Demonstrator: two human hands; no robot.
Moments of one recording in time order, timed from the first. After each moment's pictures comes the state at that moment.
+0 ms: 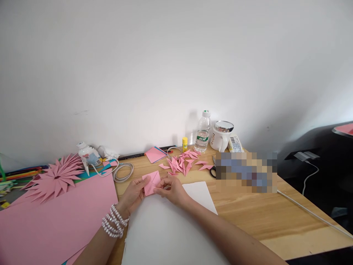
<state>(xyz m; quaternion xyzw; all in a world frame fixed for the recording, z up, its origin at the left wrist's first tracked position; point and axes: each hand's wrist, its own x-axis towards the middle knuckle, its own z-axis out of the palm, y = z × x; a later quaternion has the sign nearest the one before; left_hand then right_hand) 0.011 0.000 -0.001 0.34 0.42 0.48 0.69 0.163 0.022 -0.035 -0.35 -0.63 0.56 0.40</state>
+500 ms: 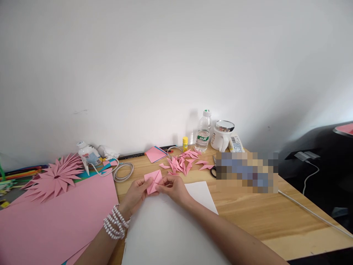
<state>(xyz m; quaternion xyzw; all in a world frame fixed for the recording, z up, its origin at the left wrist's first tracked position) 0.013 -0.001 -0.009 0.39 0.45 0.45 0.66 0.165 0.022 -0.033 -0.38 -0.60 0.57 0.42</state>
